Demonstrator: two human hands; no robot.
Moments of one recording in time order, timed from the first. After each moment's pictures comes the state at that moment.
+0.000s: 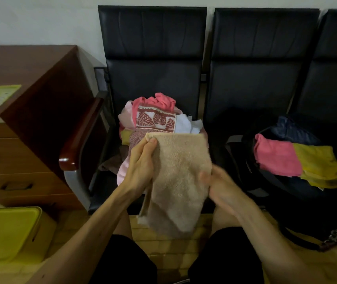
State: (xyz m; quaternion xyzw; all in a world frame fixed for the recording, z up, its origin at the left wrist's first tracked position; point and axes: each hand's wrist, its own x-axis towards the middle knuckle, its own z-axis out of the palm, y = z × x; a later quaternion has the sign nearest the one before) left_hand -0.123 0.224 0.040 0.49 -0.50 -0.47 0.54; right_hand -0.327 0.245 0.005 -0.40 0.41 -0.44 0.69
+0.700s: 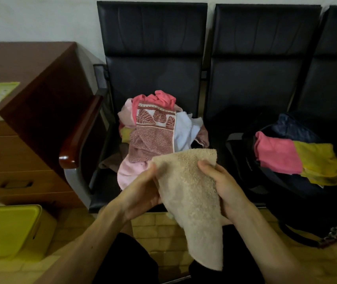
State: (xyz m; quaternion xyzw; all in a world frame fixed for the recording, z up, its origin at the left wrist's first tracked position) left_hand -0.106 0.251 -0.003 0.34 -0.35 -0.78 0.39; right_hand -0.312 0.257 0.023 -0.31 0.45 -0.47 0.70
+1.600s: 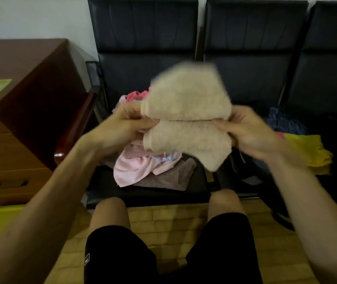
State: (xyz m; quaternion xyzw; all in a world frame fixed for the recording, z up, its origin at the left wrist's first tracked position) left_hand -0.086 0.199 0.104 0.35 -0.64 -0.57 0.39; right_hand -0.357 0.222 0.108 -0.56 0.41 -0.45 0.56
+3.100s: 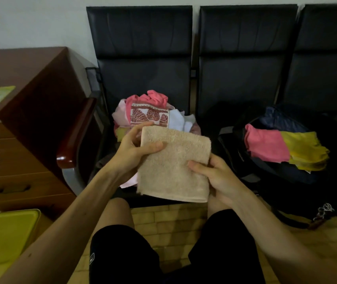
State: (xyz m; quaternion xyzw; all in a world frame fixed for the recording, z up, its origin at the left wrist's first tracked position) left_hand -0.096 0.229 0.051 0.42 -0.49 -0.62 0.45; right_hand -0.314 0.280 0.030 -0.39 0.46 -0.47 0.64
